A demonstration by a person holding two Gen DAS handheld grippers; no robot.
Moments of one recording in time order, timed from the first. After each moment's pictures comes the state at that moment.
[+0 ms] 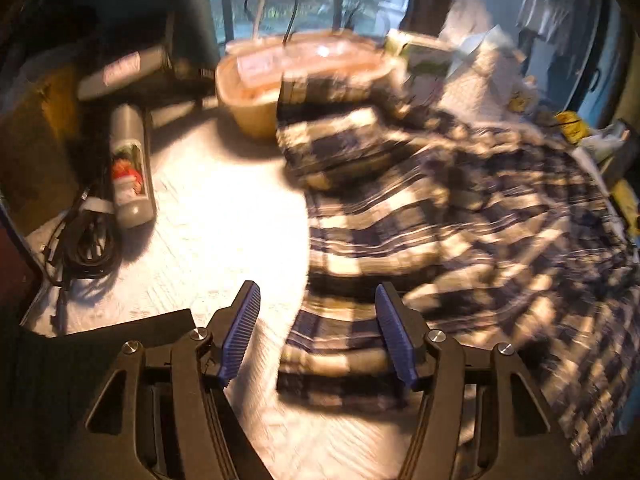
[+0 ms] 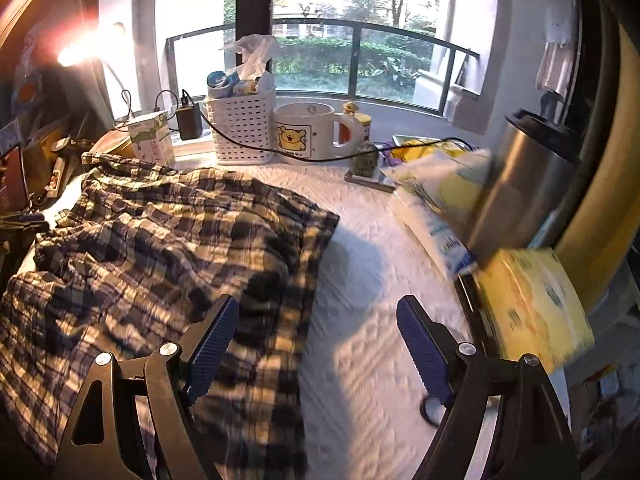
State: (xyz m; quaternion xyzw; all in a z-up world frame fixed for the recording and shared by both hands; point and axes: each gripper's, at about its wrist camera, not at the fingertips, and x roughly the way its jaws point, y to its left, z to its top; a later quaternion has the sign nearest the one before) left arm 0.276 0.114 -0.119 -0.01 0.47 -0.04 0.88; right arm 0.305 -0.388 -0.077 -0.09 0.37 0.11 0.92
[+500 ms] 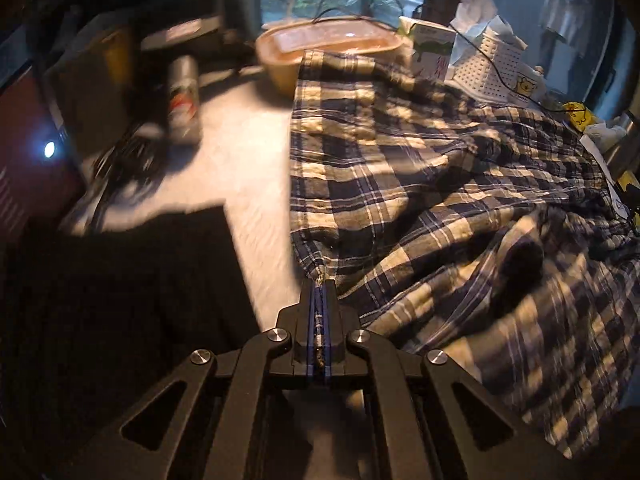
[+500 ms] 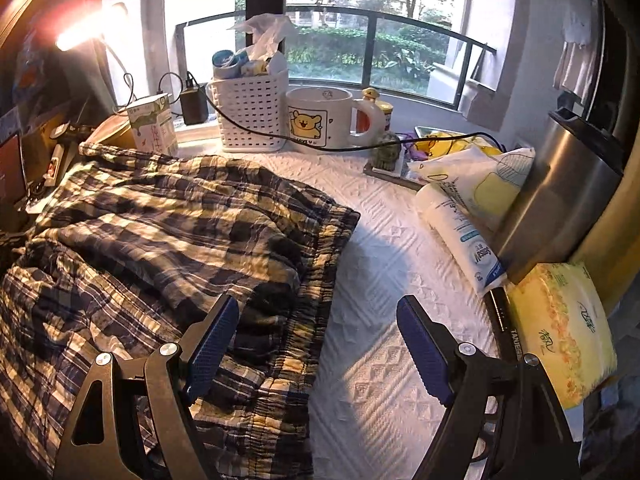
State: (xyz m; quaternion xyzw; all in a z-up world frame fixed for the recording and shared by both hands) left arm 0.192 0.113 -0.116 -0.03 0.48 0.02 0.88; right arm 0.330 -0.378 -0.097 -0.10 0.39 0.13 0.91
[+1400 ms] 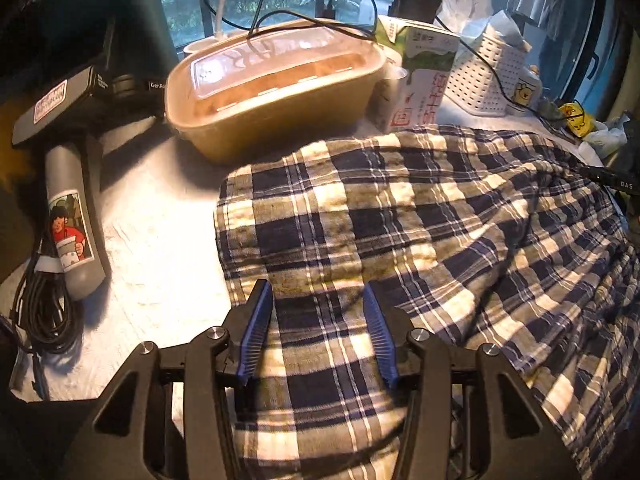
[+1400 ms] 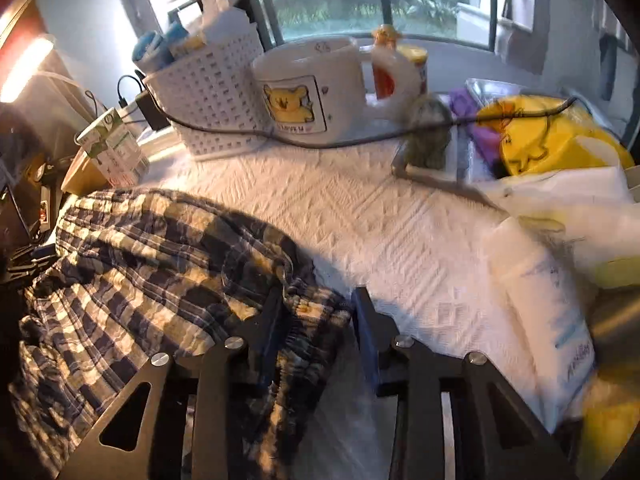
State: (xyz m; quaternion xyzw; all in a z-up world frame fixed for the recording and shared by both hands) left arm 0.321 0.102 -0.123 0.01 0.48 -0.06 0.88; right arm 0.474 -0.378 -0.131 -0.03 0.47 0.20 0.86
